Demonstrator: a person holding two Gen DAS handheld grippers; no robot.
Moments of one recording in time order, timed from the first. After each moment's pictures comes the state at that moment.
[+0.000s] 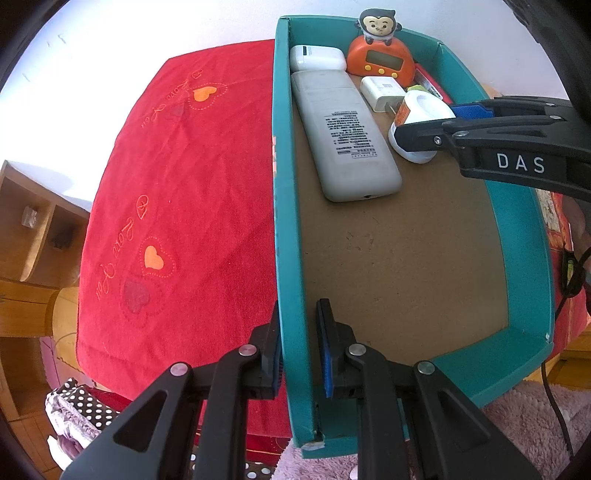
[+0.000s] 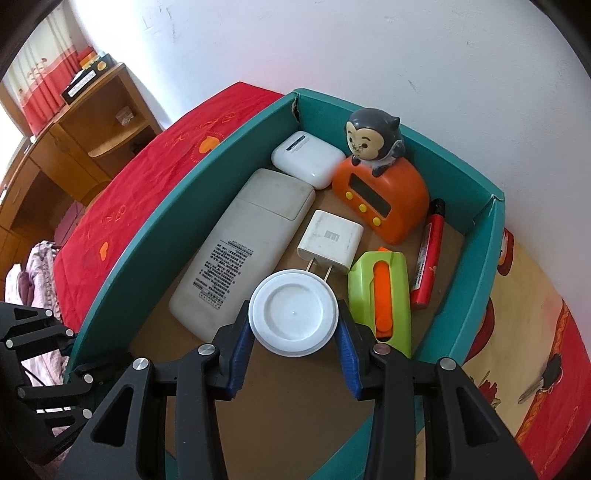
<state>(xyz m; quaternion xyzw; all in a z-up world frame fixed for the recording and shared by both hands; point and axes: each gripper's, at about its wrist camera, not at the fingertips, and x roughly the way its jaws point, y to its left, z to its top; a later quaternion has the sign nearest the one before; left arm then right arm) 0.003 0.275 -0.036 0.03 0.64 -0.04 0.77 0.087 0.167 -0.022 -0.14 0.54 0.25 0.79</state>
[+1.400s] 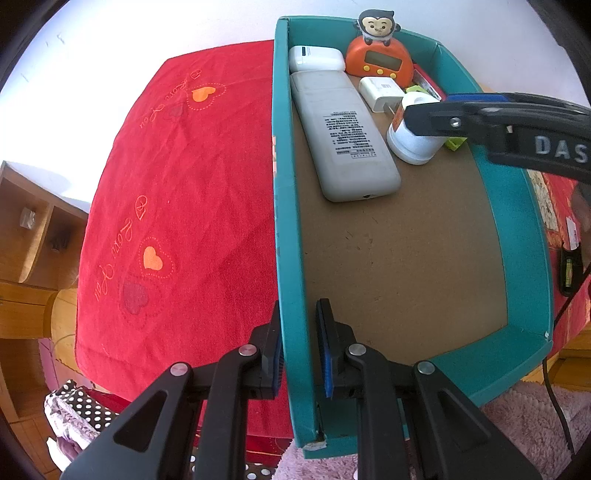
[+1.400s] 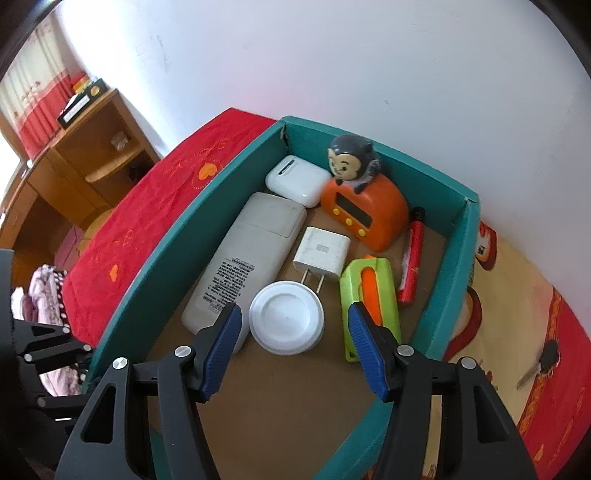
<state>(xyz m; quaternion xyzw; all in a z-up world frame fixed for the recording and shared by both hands) 0.005 0.274 -0.037 0.02 0.64 -0.05 0.77 0.081 0.157 0.000 -0.10 0.52 0.23 0.81</state>
